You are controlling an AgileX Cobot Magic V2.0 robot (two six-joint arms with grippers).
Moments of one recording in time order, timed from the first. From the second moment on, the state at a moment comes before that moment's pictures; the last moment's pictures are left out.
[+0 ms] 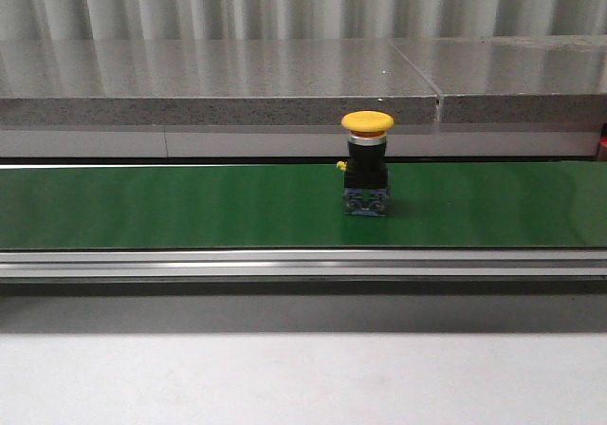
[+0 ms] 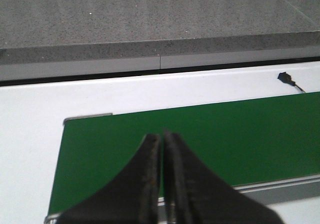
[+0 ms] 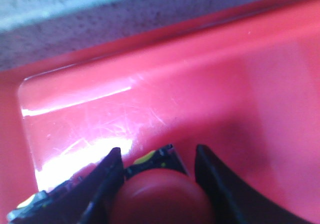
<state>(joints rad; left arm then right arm) -0.01 0.48 -0.59 -0.36 0.57 0.33 -0.47 2.30 -2.00 0.13 0.82 -0.11</state>
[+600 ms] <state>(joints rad) -0.01 0.48 -0.59 -0.36 0.57 0.33 -0.47 2.25 -2.00 0.12 0.80 -0.10</state>
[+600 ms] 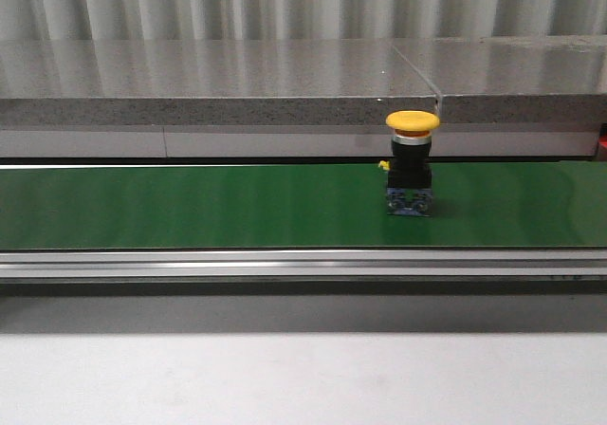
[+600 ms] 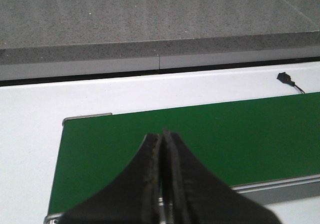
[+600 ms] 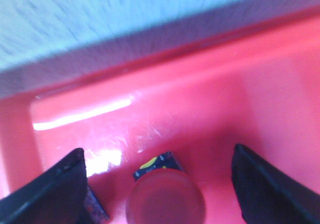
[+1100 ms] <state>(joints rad) -0.01 0.48 -0.59 -0.36 0.57 0.33 -0.46 1.94 -2.00 0.09 0.96 -0.10</state>
